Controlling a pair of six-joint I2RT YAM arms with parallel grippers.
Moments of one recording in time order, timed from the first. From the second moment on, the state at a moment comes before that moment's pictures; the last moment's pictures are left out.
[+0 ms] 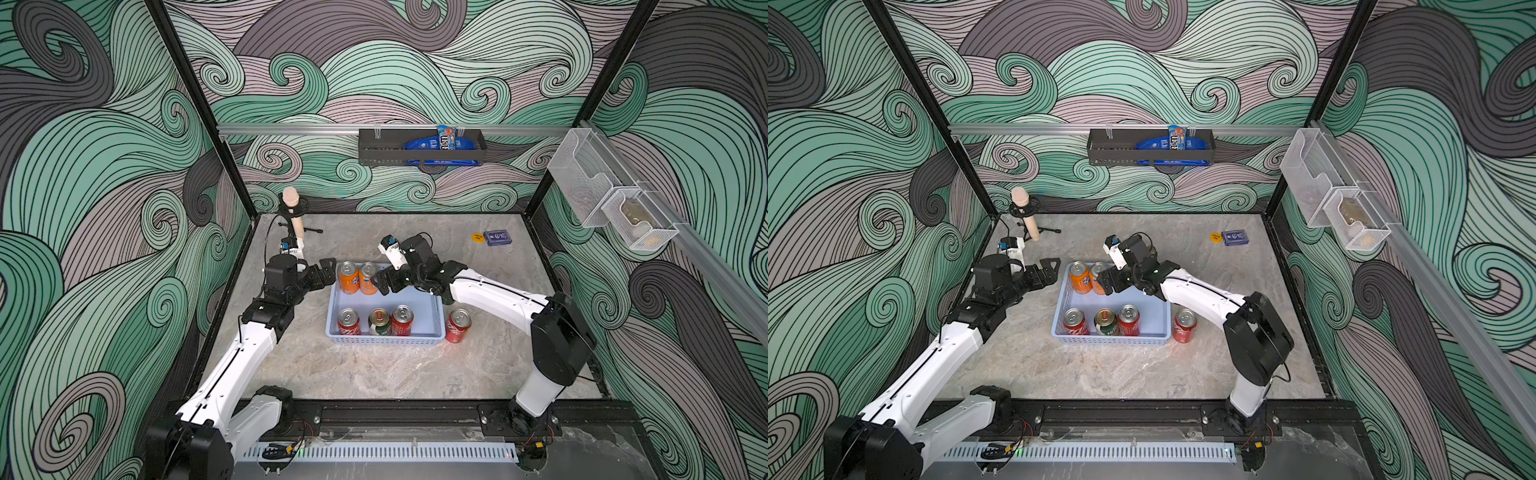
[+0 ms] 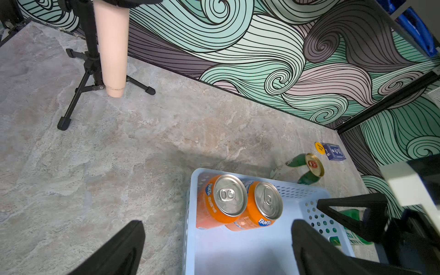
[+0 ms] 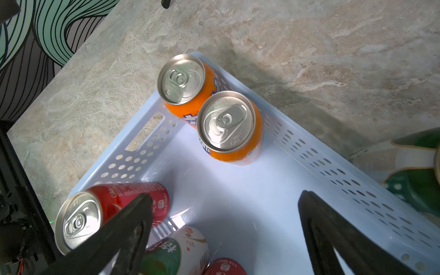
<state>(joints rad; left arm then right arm) -0.17 1.01 0.72 -0.17 0.10 -0.42 0.72 1.74 1.29 -0.28 -0.11 0.18</state>
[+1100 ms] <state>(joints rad) -0.16 1.00 0.72 -0.17 0.13 -0.43 0.77 2.00 1.47 -0.28 -0.01 0.20</state>
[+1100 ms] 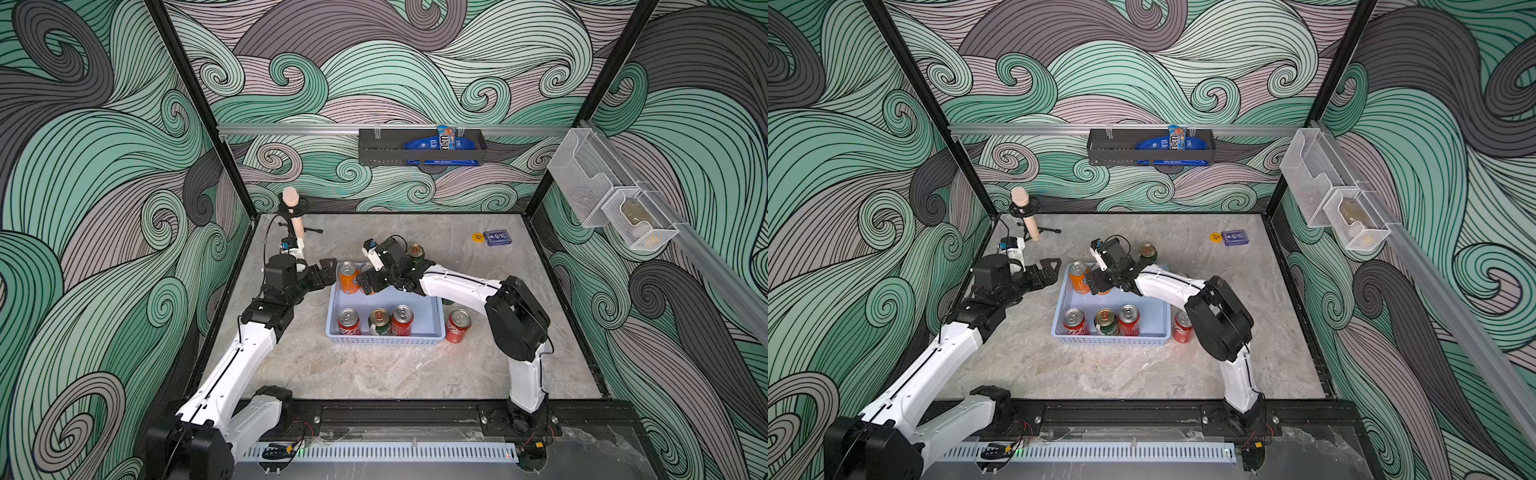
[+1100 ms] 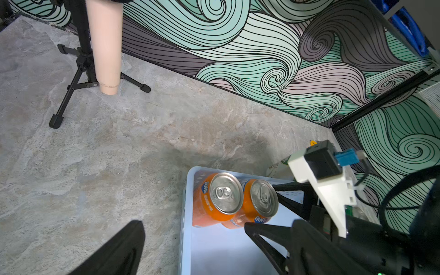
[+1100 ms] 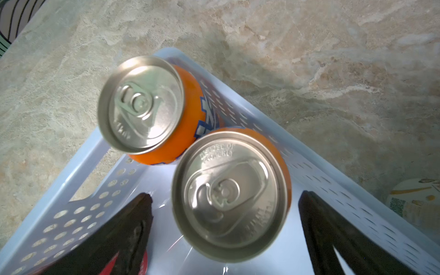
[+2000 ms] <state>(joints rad) -0.16 1.02 0.72 -0.17 0.20 -0.43 0.78 2.07 1.50 -0.27 0.02 0.20</state>
